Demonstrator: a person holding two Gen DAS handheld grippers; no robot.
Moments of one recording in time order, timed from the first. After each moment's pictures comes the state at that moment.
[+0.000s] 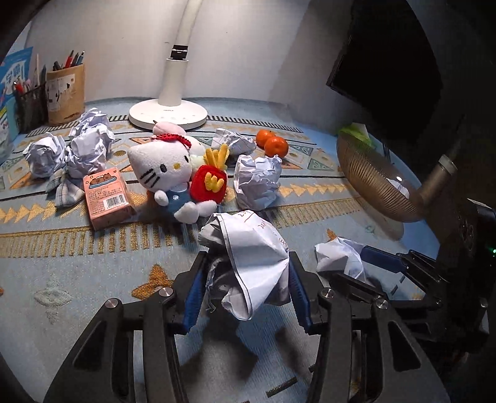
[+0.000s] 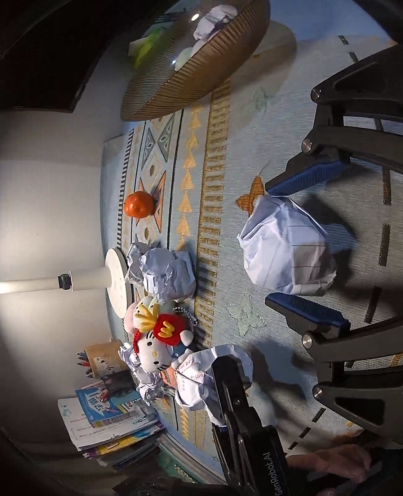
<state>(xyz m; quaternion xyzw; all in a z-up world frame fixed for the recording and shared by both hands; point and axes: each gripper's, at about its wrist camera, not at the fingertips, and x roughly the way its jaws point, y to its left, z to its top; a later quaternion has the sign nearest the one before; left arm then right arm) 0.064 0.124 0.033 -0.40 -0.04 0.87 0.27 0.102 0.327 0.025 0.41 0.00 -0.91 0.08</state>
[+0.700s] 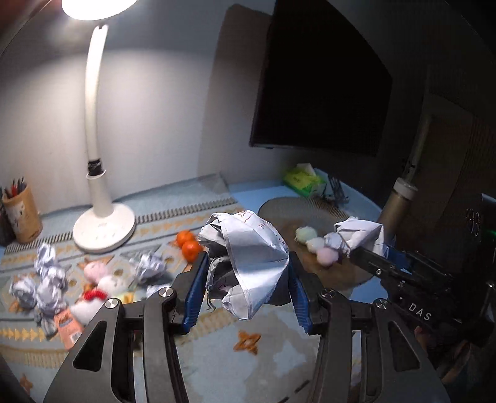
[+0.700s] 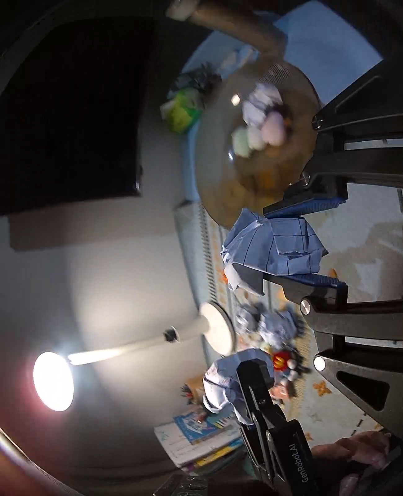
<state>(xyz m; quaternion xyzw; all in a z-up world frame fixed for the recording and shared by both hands) 0.057 0.239 0.164 -0.28 0.02 0.89 0.35 0.131 0.450 0.155 0.26 -0.06 -0.96 -0.05</state>
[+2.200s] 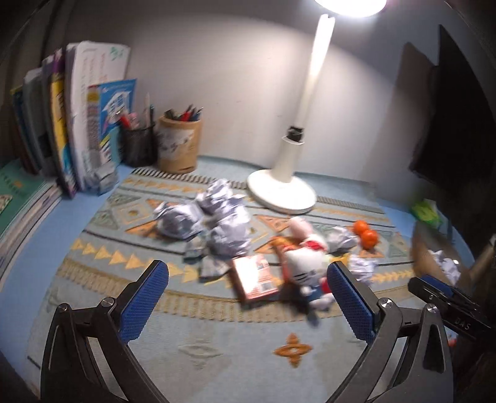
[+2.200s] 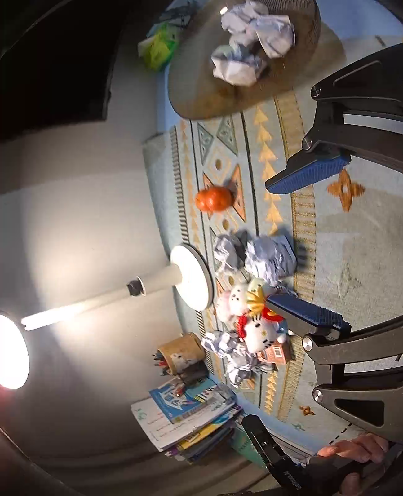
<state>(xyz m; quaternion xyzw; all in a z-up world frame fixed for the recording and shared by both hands) 0.027 0.011 0.090 -0.33 -0.08 0.94 0.06 0.048 0.318 0.079 0.35 -0.07 -0.93 0.10</state>
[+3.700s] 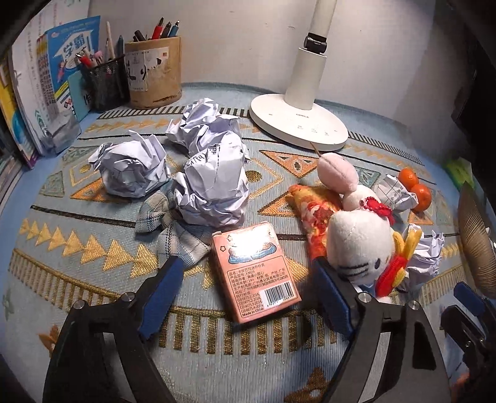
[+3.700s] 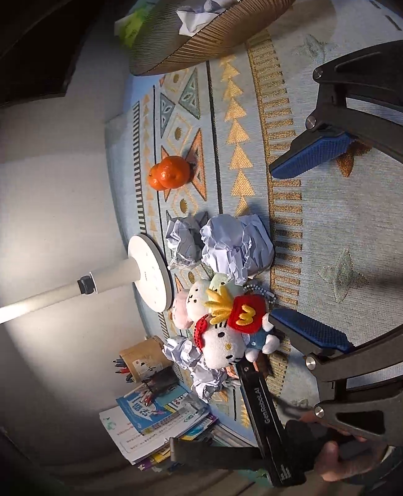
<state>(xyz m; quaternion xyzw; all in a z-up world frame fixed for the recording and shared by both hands) -0.054 0.055 0.019 -0.45 -0.04 0.89 0.06 0.021 0.310 0.046 0.40 -0.08 -0.91 0.11</state>
